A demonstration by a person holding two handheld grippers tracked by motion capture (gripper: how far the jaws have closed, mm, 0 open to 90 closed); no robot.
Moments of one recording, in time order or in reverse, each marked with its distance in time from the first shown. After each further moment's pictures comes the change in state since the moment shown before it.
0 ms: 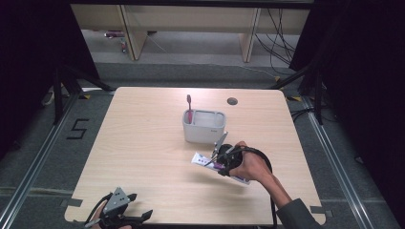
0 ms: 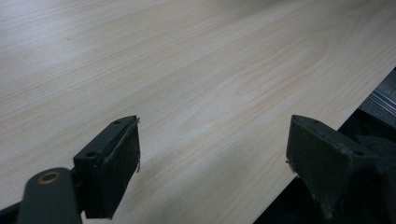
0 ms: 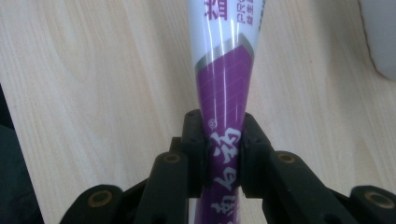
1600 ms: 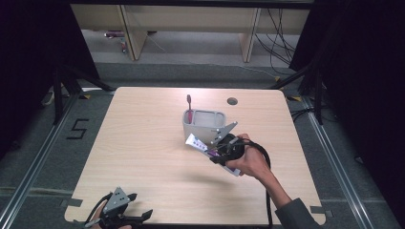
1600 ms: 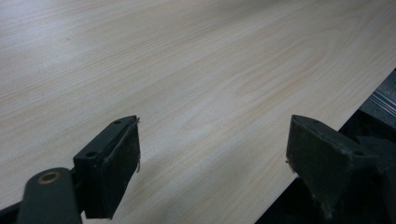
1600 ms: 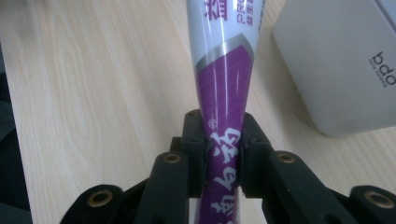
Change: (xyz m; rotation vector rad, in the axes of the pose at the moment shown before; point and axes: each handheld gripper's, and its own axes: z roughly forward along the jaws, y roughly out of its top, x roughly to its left) left arm 0.000 0.000 0.000 -0.001 0.000 -0.005; right arm -0.005 0.009 -0.027 -0.281 -0.037 0.067
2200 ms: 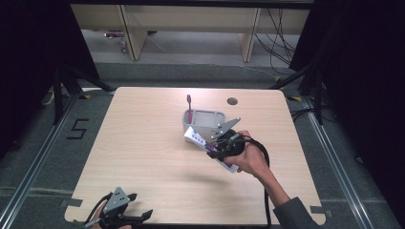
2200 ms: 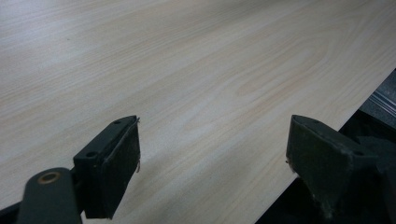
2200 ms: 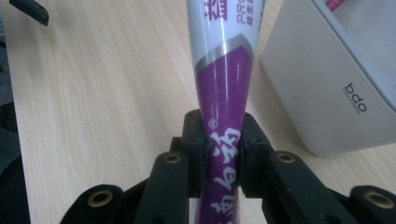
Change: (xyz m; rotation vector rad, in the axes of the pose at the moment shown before) left arm -0.001 0.000 0.001 -0.019 0.001 -0.023; right arm -0.003 0.007 -0.006 -0.091 -0.006 0.041
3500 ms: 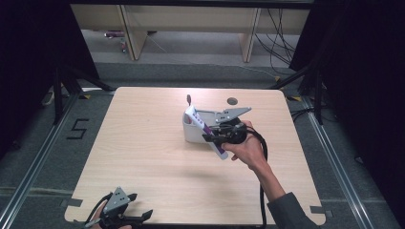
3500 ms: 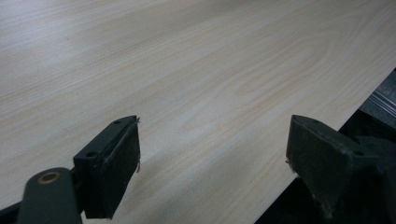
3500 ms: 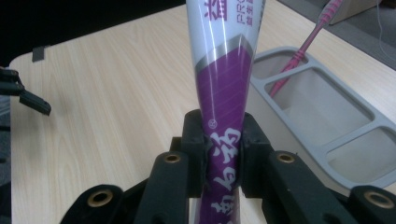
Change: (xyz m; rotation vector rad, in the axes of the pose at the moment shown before) left arm 0.001 0.000 -0.001 0.019 -0.002 0.021; right arm -0.016 0.018 -0.014 -0.259 -0.018 0.079
